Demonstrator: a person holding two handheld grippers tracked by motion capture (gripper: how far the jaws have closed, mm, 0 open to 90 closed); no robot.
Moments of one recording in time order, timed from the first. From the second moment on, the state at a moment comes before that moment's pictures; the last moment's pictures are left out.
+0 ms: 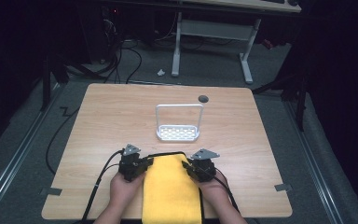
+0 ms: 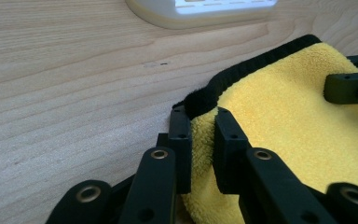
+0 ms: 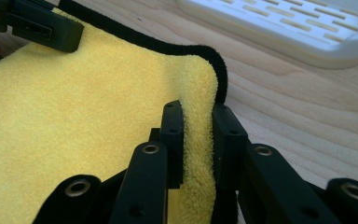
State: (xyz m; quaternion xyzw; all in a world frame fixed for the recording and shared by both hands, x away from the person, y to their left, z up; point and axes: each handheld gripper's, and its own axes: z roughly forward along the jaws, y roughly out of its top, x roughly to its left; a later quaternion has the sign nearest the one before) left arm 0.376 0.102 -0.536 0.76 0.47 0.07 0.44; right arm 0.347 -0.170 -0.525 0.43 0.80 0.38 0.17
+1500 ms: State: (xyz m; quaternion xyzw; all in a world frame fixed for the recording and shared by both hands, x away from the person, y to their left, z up) left arm 0.385 0.084 -0.427 0.71 0.38 0.17 0.57; right arm 0.343 -0.188 -0.426 0.40 0.73 0.45 0.32
